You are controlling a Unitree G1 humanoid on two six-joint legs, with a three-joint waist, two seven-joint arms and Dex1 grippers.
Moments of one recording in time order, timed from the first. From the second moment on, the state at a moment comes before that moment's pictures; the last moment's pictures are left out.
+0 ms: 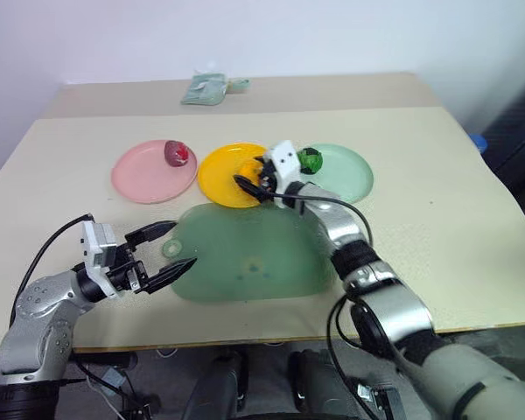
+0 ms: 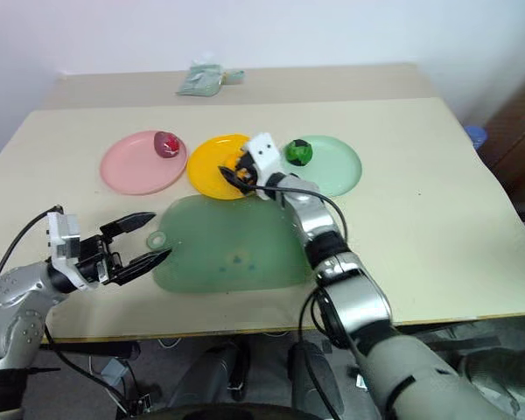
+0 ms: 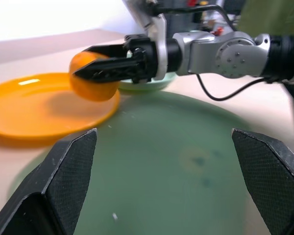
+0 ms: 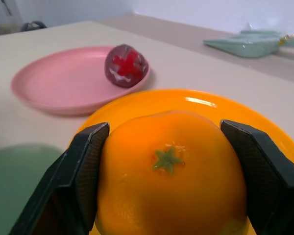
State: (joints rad) left arm 0.04 0.60 0.29 -0.21 -0.62 0.16 -1.06; right arm -1.03 0.00 0.11 1.00 0.09 -0.12 0.52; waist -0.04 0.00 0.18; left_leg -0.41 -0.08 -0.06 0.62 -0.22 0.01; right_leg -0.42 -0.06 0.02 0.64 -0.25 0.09
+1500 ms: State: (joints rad) left arm 0.03 0.64 0.26 -0.23 -0.56 0.21 -0.99; right arm 0.30 -0.57 -0.45 -0.54 0.46 0.35 0.73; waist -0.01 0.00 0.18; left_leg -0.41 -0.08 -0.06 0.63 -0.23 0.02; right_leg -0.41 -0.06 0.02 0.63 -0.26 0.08
